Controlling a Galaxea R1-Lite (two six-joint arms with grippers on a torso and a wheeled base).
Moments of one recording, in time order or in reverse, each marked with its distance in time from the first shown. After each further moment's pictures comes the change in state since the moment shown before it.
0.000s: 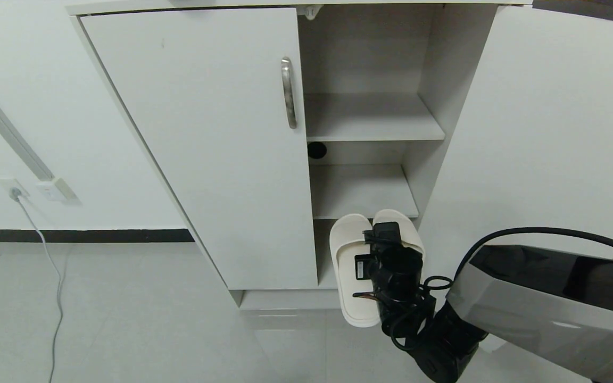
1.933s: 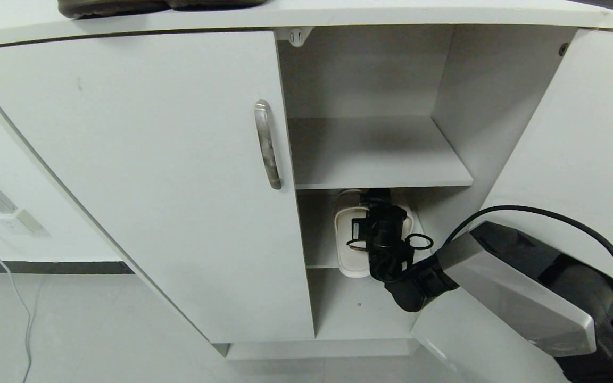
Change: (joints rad) left arm 0.000 0.000 0.000 0.000 0.002 -0.001; right arm -0.125 0.142 -0.526 0.376 0.087 0.023
